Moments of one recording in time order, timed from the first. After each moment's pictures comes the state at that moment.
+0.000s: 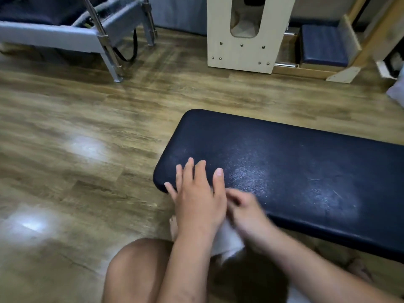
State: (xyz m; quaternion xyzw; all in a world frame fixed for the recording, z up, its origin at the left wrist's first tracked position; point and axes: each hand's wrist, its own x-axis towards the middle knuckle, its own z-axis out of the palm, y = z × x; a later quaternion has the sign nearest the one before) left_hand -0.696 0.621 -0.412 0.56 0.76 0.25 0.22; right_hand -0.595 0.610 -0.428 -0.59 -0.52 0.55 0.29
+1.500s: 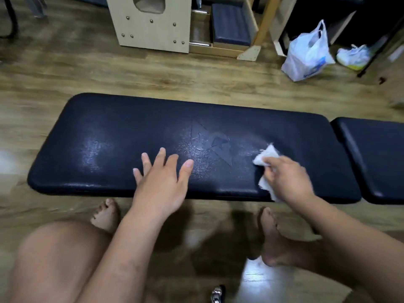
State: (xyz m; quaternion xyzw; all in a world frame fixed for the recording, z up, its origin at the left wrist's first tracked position) left_hand -0.572 0.618 -0.414 0.71 0.64 0.03 0.29; right_hand -0.289 0.573 -0.441 -0.82 -0.56 0.08 0.02
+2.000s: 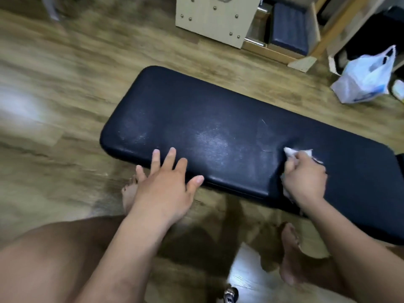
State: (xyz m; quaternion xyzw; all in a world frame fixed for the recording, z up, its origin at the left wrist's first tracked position) left_hand -0.683 0.596 -0.429 0.69 0.66 -0.05 0.27; right_hand -0.399 0.625 -0.444 -0.86 -0.49 0.05 0.13
